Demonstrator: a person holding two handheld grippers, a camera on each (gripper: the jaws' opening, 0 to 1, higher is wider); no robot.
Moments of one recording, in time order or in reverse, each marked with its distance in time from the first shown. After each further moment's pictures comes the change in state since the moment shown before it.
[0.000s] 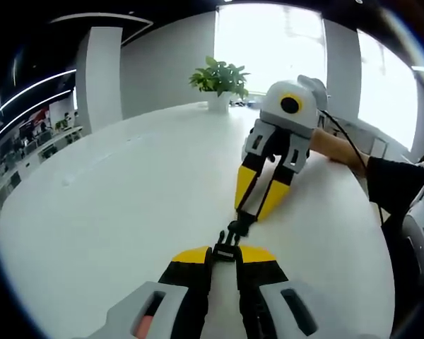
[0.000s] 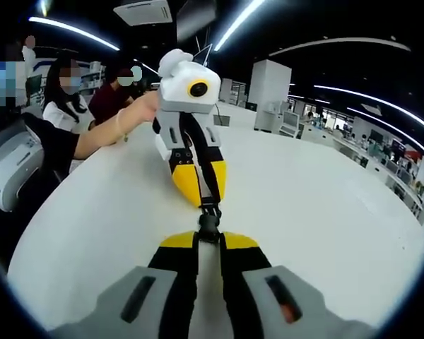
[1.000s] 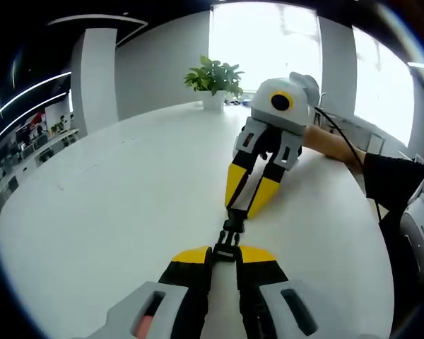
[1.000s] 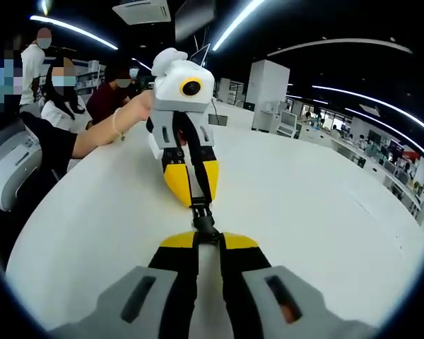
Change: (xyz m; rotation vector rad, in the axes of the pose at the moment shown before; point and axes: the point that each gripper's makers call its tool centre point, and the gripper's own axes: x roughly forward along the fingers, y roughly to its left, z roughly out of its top) left arm 0.002 -0.006 0.000 0.024 0.008 -0.017; right arm -0.001 -0.006 -0.001 0.000 0.001 -0.013
